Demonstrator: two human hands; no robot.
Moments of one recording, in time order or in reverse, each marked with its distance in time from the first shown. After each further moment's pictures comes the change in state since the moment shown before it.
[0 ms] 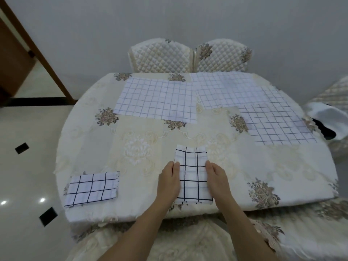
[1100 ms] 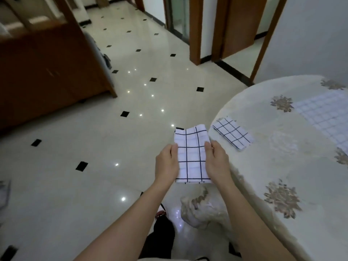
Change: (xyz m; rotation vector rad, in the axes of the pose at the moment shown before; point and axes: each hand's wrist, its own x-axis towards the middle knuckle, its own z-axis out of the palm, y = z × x) left_hand -0.286 -0.095 -0.147 -0.042 1.177 -0.394; right_hand -0.223 -0.006 0.155 -0.234 -0.990 -0.733
